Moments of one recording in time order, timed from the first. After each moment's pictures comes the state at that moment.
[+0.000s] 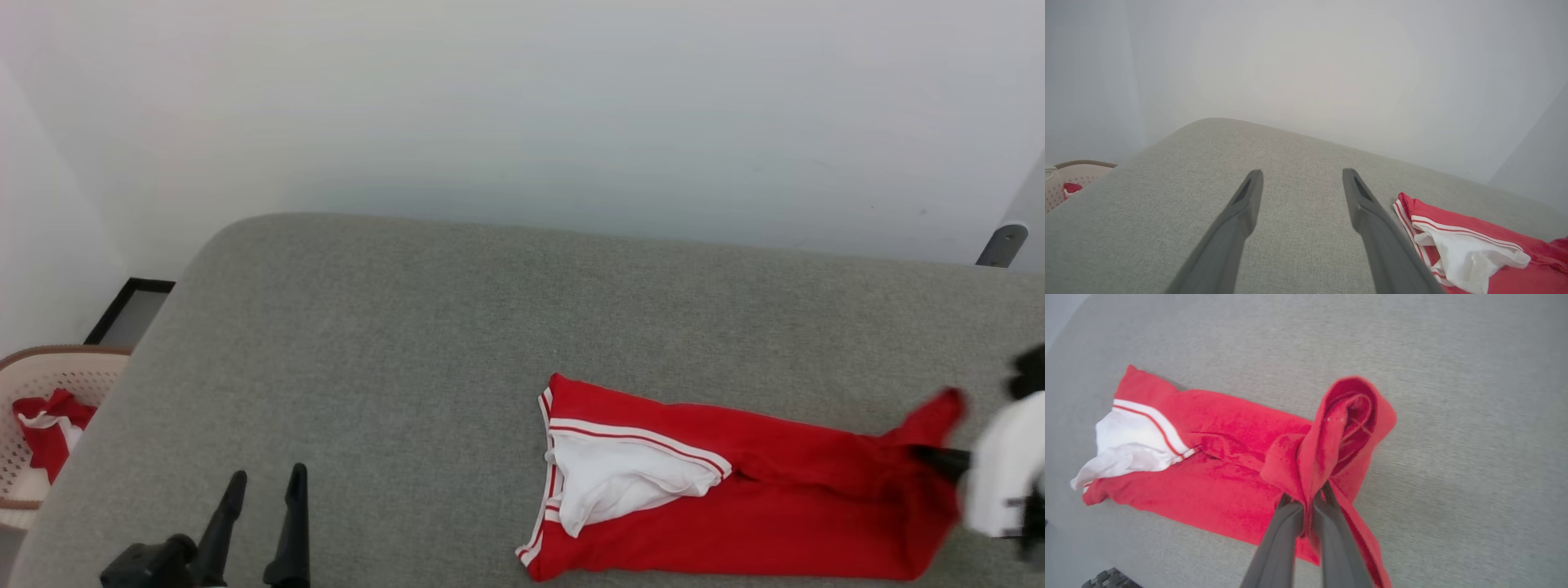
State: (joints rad) left arm 0.09 0.33 -0.16 0.09 -0.59 0.04 -0.26; right arm -0.41 -0.70 0.49 0.47 1.02 0.13 0.52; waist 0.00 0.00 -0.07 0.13
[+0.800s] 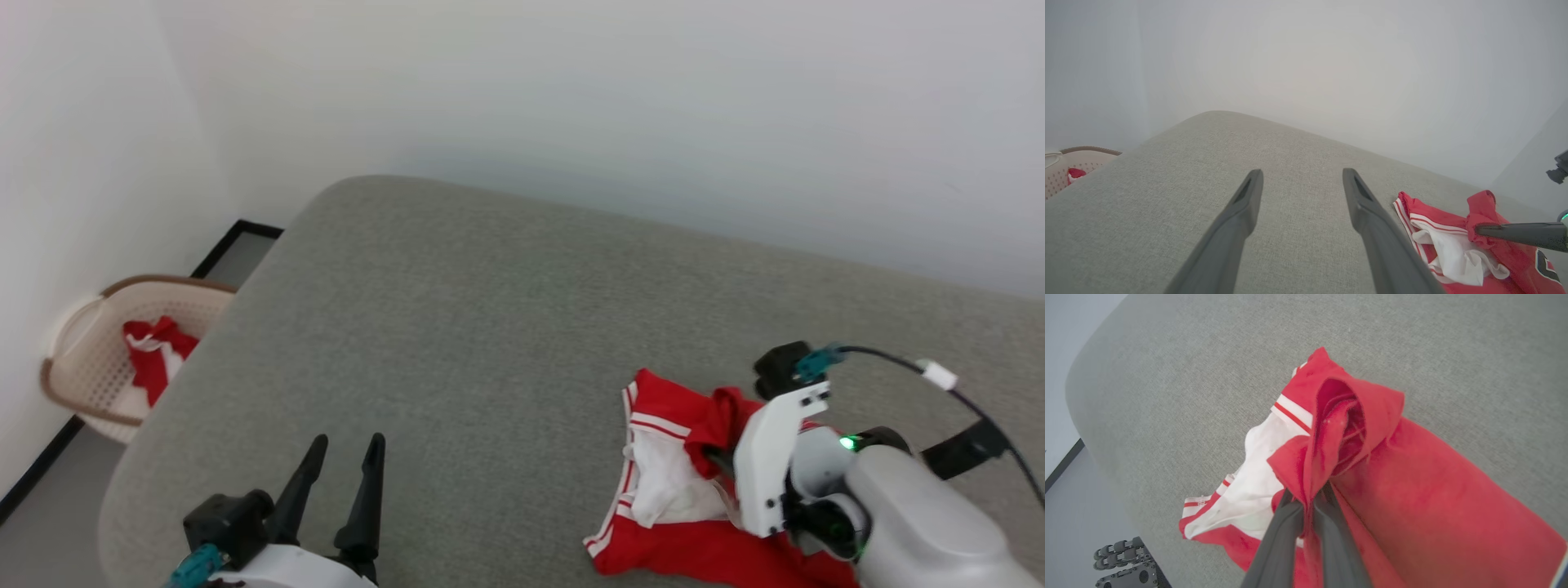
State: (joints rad) left arm -0.03 0.28 -0.26 0.17 -0.58 -0.01 -0.24; right arm -0.60 -0.29 0.72 0.72 0.84 0.13 0.41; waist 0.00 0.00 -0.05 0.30
